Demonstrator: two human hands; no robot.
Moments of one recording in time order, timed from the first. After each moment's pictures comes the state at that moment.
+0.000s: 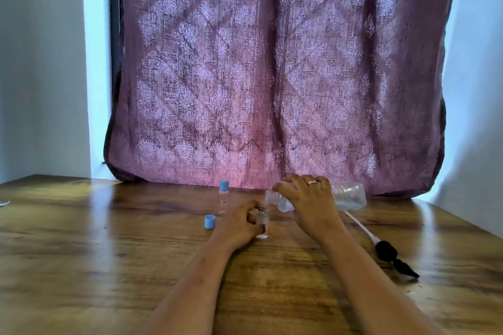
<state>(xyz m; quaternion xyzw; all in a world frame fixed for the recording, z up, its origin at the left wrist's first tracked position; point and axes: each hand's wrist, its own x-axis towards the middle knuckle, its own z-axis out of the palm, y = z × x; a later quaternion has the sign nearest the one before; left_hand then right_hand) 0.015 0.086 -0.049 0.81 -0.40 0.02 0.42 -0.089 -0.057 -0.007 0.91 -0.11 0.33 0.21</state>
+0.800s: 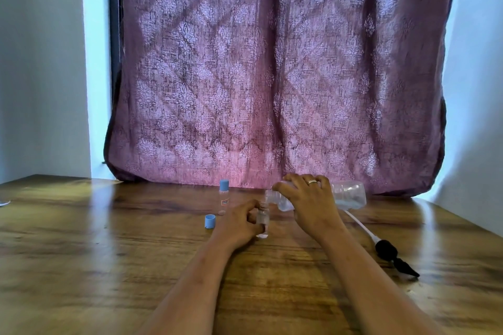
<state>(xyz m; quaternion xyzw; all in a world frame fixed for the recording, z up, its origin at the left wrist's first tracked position) 0.017 0.085 -0.049 0.82 -0.39 0.02 0.41 -0.089 -0.057 -0.007 0.92 -0.11 0.32 0.21</state>
